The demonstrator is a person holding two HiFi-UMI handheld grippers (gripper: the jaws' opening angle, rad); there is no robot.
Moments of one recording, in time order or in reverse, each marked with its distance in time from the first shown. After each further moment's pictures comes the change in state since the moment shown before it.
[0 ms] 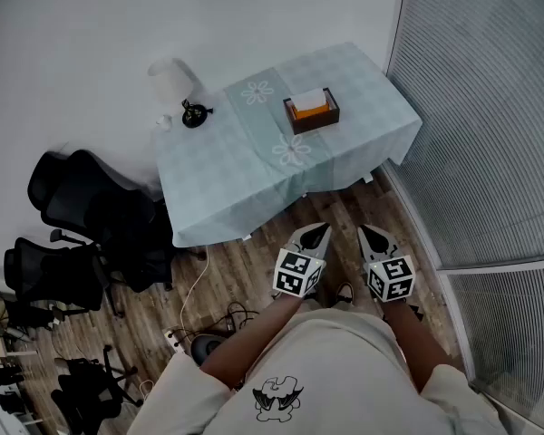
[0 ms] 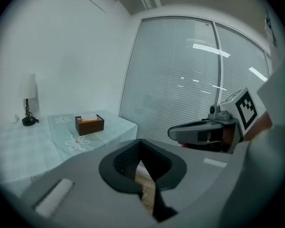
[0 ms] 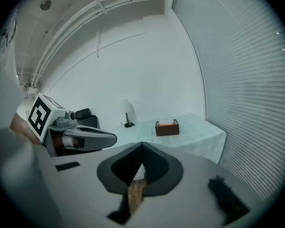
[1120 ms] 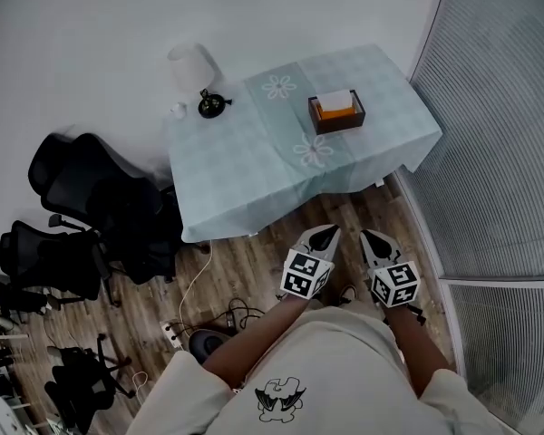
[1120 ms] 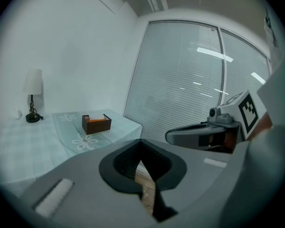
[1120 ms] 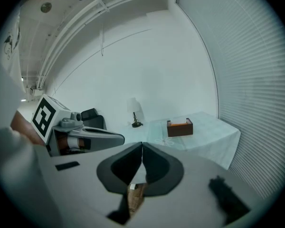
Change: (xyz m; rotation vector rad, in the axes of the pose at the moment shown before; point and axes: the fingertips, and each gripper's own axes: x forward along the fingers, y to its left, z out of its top) left arm -0.018 0.049 -0.001 -0.045 -0.012 -0.002; right arm 0.050 0.047 0.006 0.001 0.013 0.073
